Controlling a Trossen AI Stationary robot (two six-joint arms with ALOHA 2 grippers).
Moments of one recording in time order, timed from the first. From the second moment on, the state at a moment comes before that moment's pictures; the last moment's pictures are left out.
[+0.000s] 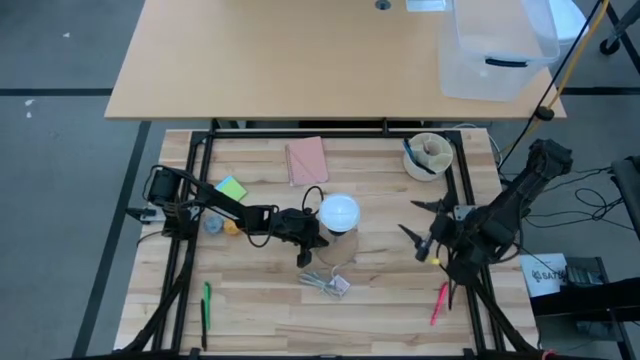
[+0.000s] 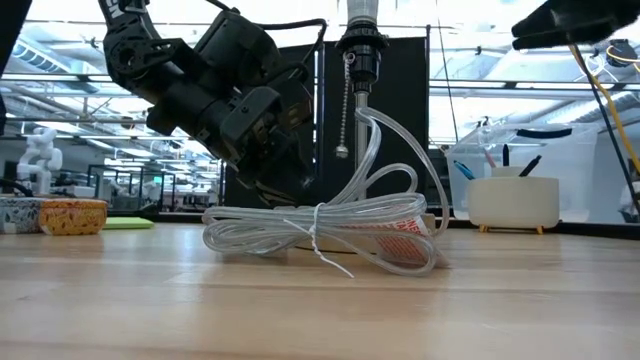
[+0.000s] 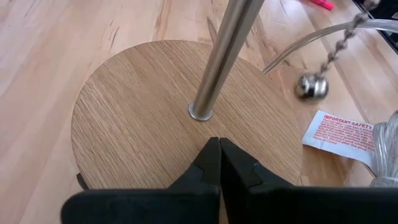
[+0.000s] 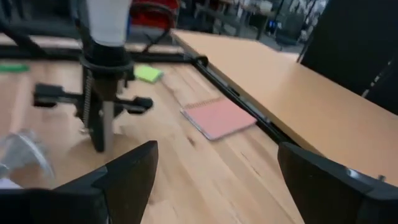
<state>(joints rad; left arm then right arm) -0.05 1.89 0.73 0.51 0.12 -0.22 0.82 0.98 0.70 -0.73 1.28 0.80</state>
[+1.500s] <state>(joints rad) -0.04 1.89 0.73 0.53 0.06 -0.24 0.48 1.80 0.87 1.24 1.15 -0.26</state>
